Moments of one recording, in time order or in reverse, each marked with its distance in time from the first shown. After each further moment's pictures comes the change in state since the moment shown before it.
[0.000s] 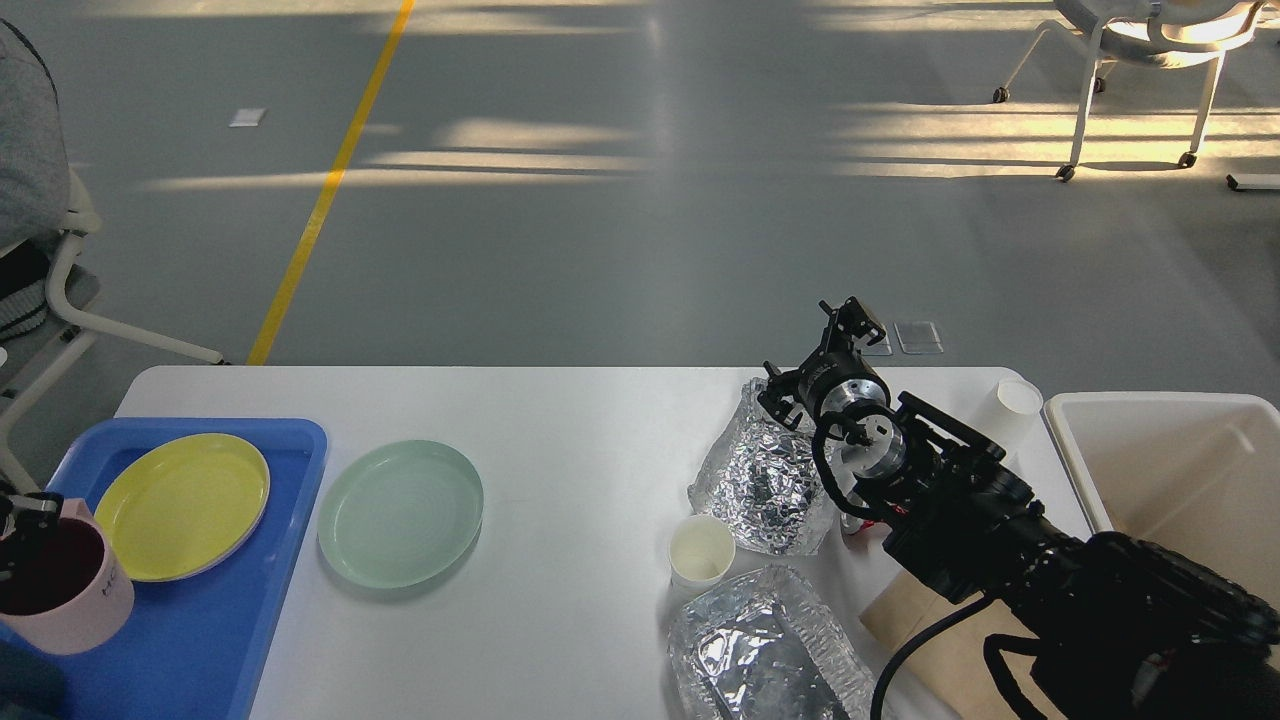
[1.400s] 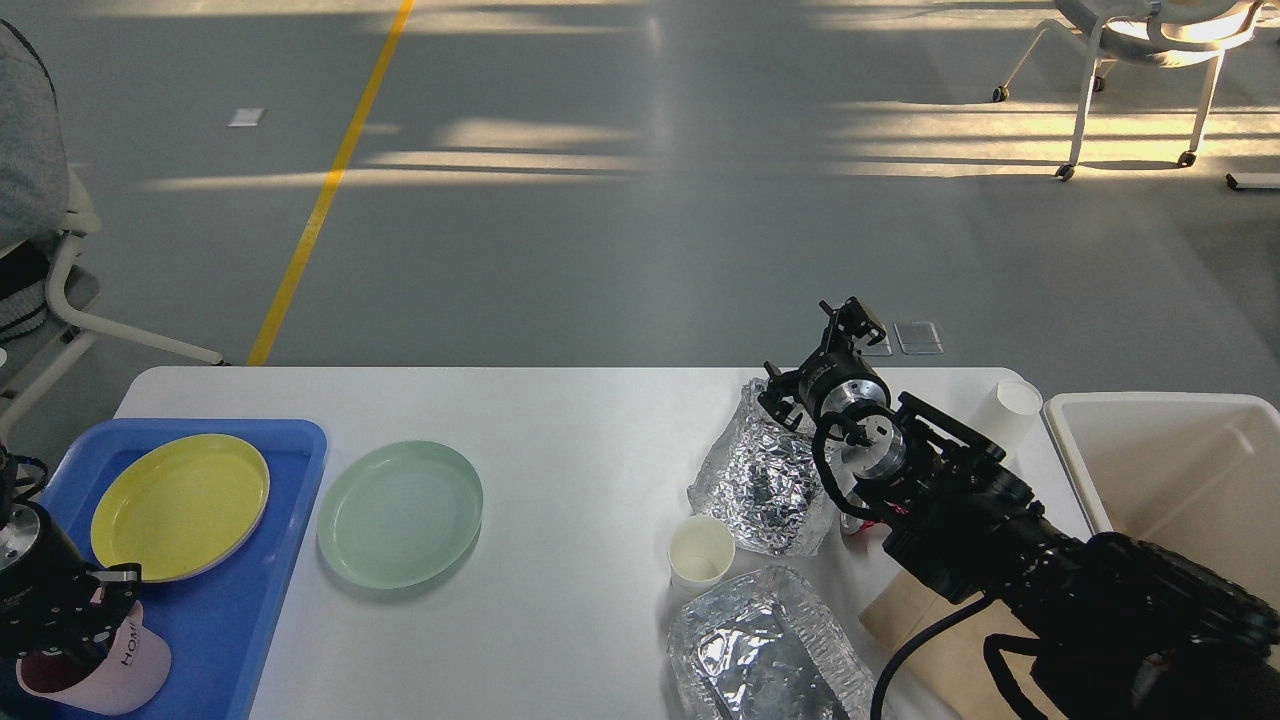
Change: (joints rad) left arm 0.310 0.008 -0.214 -0.032 0.000 0.262 -0.013; right arm 0.000 0.000 0.000 0.000 0.000 0.000 0.000
